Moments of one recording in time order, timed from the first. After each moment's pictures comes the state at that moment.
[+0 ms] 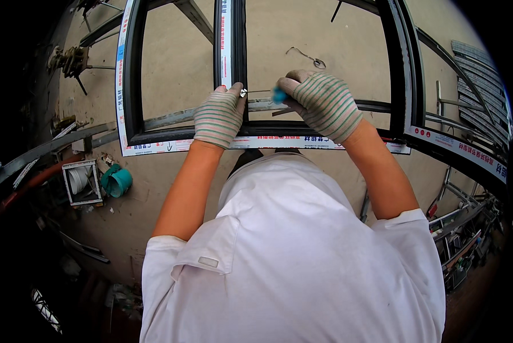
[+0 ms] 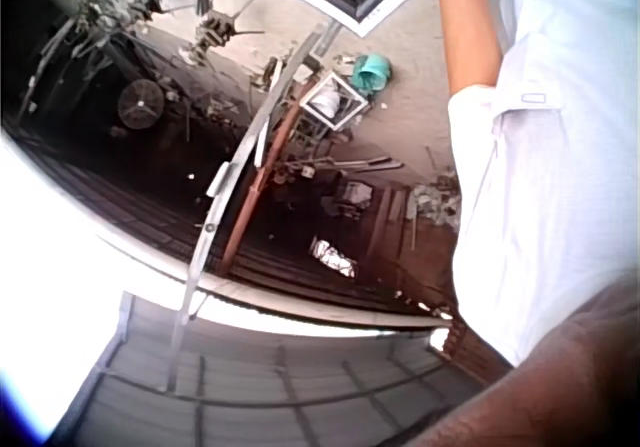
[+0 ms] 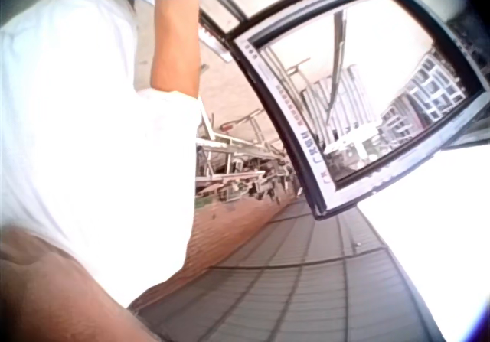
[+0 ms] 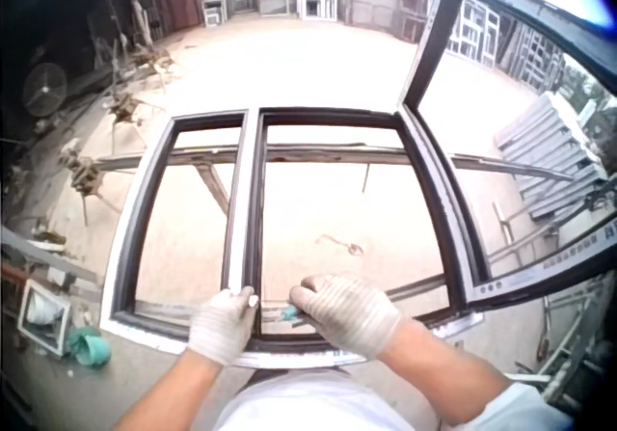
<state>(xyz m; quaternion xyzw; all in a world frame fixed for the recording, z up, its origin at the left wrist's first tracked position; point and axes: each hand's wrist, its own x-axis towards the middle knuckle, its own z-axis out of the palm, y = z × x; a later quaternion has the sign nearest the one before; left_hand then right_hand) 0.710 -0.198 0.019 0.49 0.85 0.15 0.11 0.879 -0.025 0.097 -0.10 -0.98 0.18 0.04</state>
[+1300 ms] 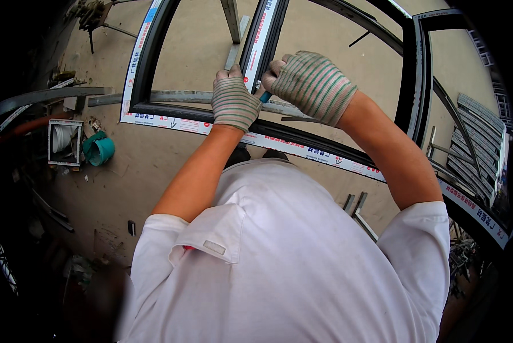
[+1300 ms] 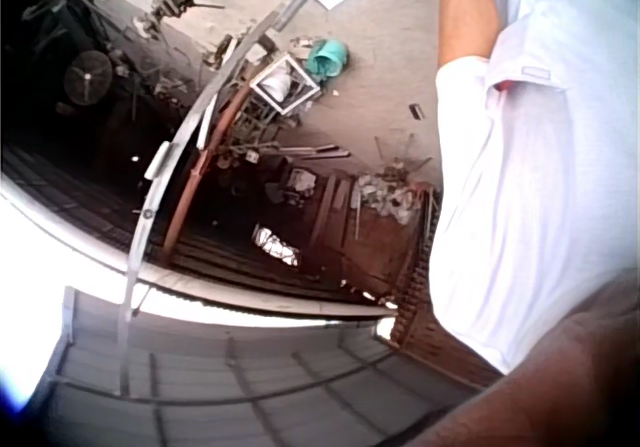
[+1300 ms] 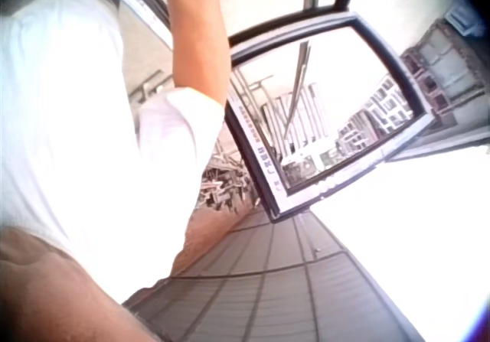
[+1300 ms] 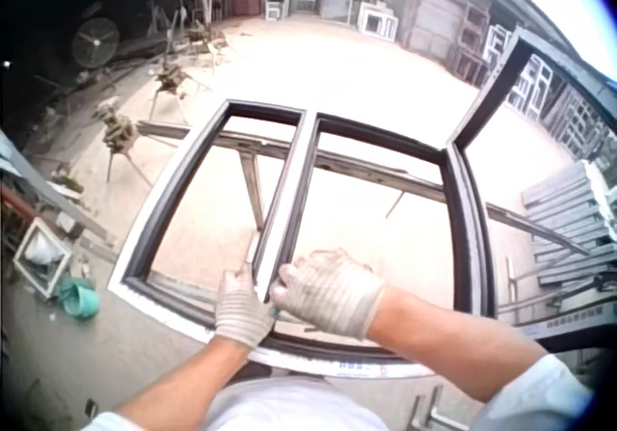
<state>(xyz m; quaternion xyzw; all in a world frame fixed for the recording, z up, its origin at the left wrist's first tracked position) 0.710 -0.191 -0.007 0.29 0.92 0.25 0.07 0.791 -0.023 0.126 0.21 -0.98 -0.01 0.01</state>
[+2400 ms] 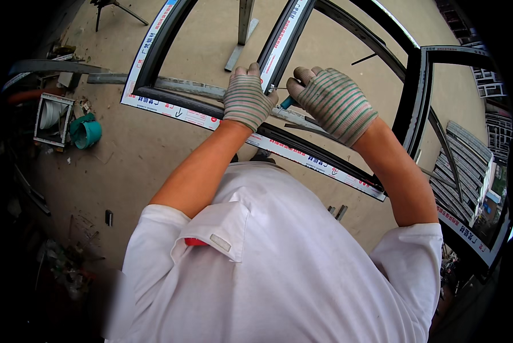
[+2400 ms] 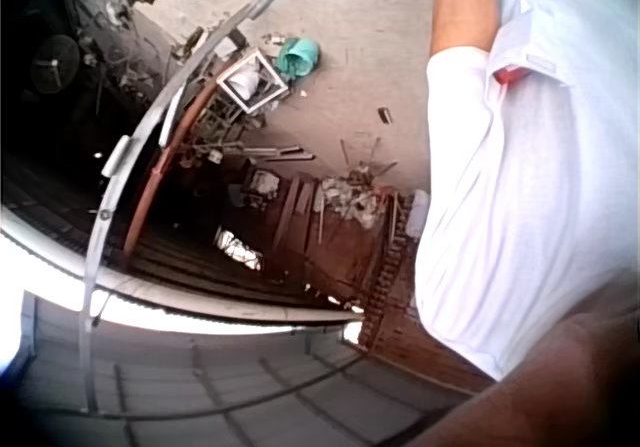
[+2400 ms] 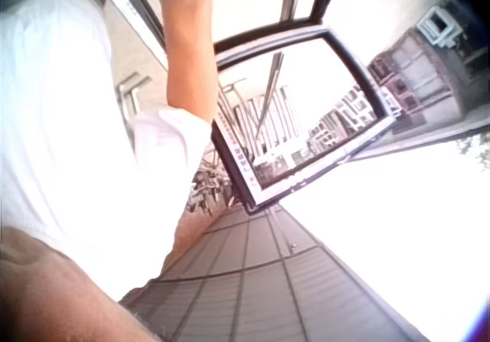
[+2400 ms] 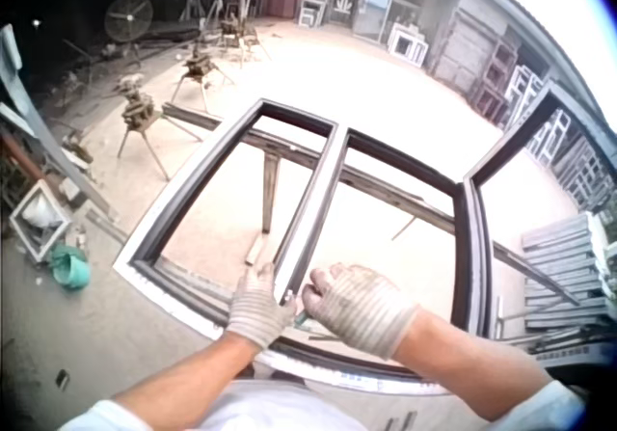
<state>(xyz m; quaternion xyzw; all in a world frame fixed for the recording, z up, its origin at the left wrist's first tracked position) 0.711 -0.191 0.003 0.27 0.91 0.29 0.11 0.793 -0.033 0.142 0.18 -0.98 -0.03 -0.05</state>
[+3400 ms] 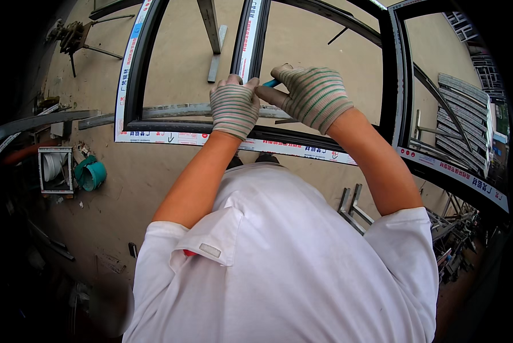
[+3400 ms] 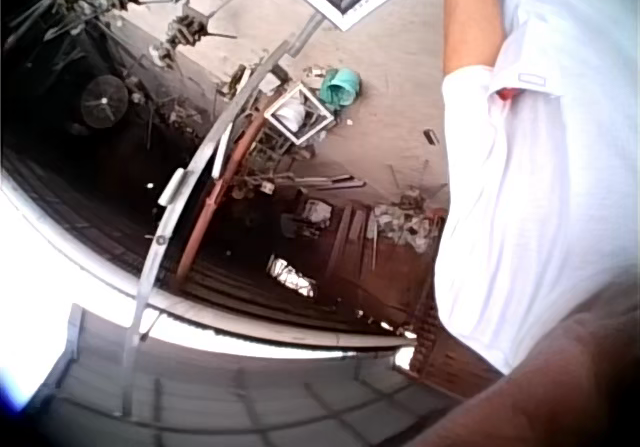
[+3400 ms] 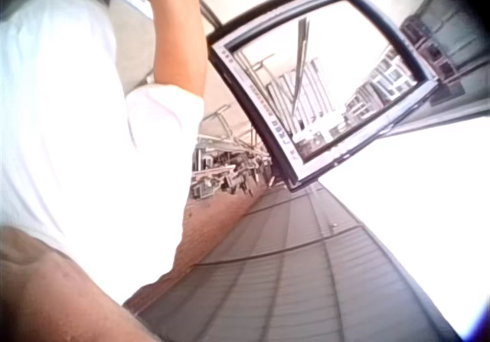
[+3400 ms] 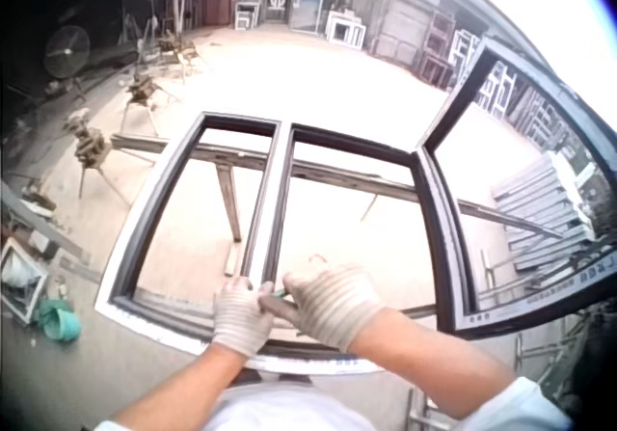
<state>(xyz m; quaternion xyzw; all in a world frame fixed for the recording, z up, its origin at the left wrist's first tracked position) 0.709 -0.188 0.008 0.42 0.87 0.25 0.02 0.796 -0.053 0.146 -0.18 -0.97 0.11 -0.15</state>
